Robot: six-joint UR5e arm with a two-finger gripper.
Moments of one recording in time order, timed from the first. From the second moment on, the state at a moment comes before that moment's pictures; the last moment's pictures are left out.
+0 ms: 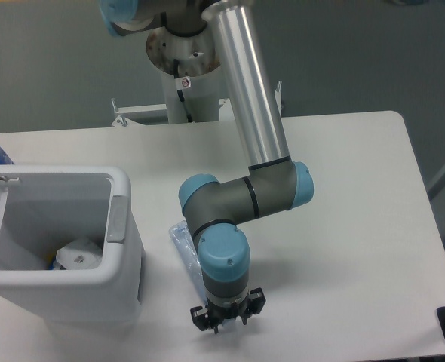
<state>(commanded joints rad) 2.29 -2.33 -1.34 -0.87 1.57 0.02</state>
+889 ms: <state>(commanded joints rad) 2.29 -2.33 -1.34 -0.87 1.57 0.02</state>
